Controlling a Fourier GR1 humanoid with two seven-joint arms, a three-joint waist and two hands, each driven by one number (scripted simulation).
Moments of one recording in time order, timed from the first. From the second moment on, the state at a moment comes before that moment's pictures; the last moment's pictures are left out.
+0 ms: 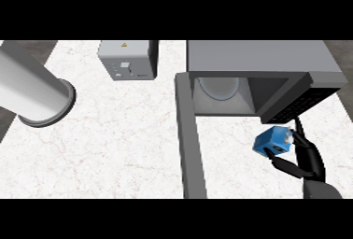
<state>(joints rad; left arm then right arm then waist) 0.44 0.02 0.56 -2.33 0.54 -0.46 0.14 -0.22 -0.23 -0.28 -0.67 0.12 0.13 -0.89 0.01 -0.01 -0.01</state>
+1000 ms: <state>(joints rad) 0.43 0.03 0.62 -2.31 0.58 -0.48 0.13 -0.37 -0.16 -0.25 -0.51 0.13 0.09 -1.03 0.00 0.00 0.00</state>
